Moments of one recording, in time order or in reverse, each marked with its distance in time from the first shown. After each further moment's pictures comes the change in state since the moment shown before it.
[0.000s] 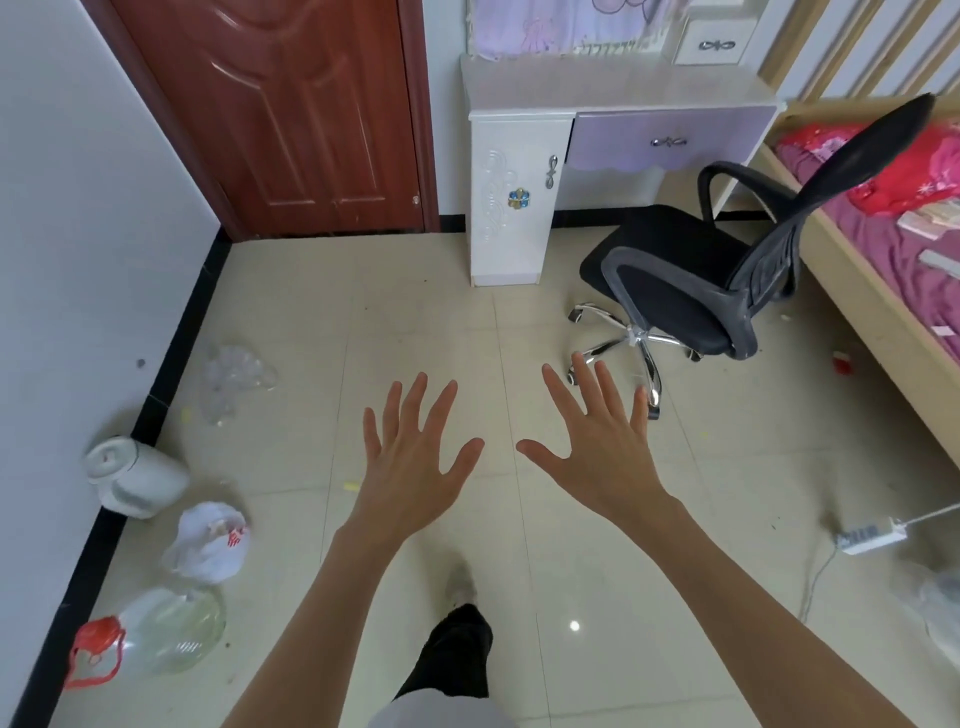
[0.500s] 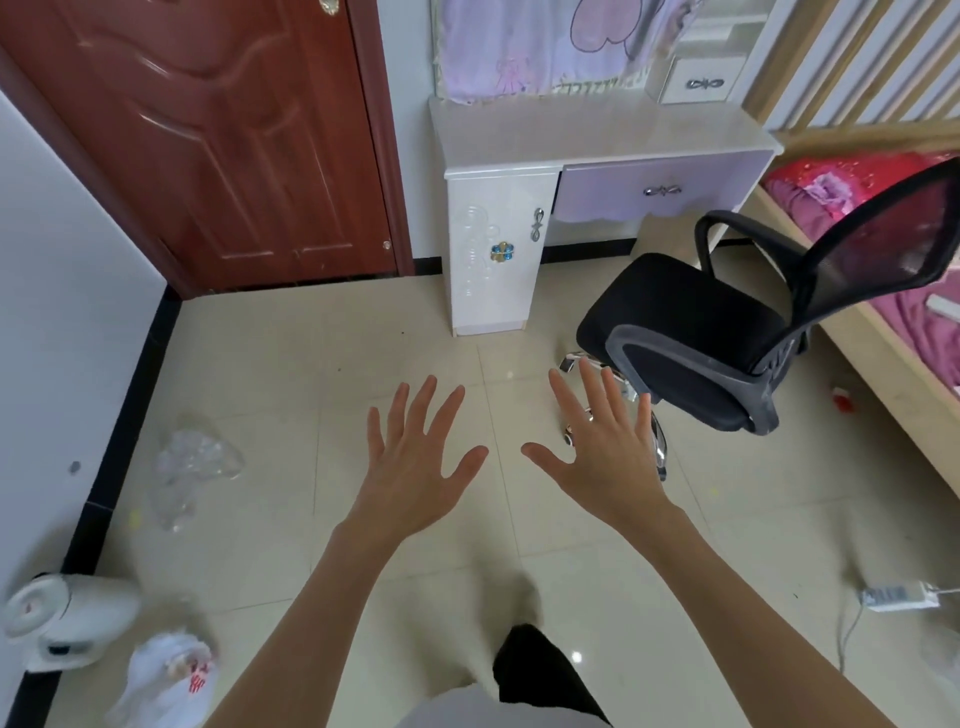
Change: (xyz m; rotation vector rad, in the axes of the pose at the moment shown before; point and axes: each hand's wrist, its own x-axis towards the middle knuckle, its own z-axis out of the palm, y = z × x) left_hand 0.261 -0.032 -0.031 0.097 -0.058 0.139; right_hand 0.240 0.016 -0.034 0.015 0.031 0.113
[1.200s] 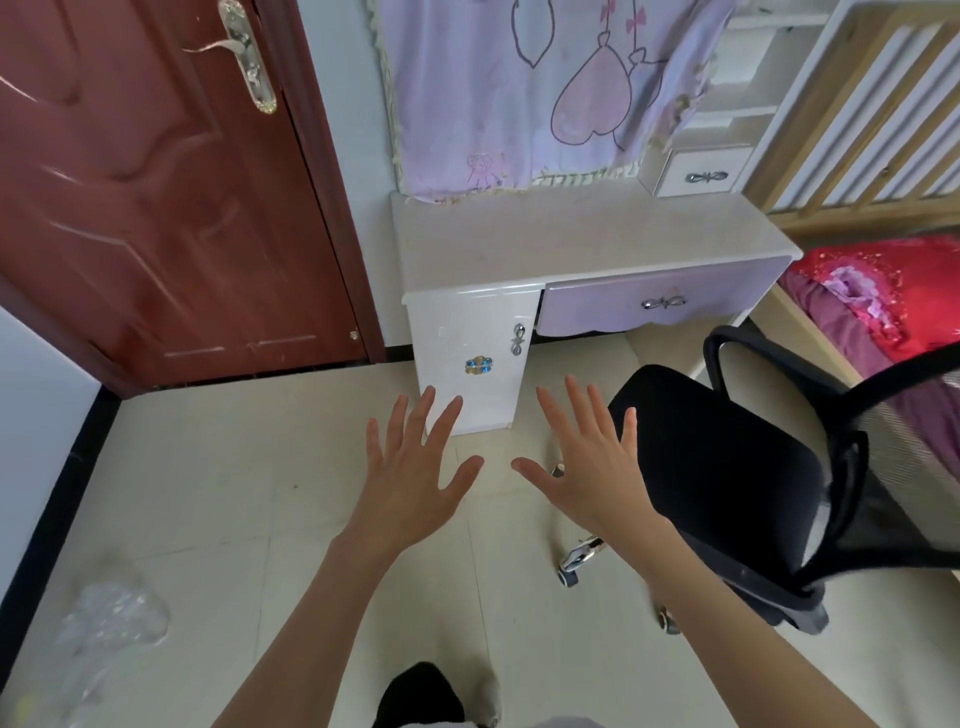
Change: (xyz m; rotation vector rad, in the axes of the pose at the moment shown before) left_hand 0.366 0.012 -0.025 -0.020 0.042 0.031; right_hand 0.344 0.090 -0.051 0.034 0.012 -0.014
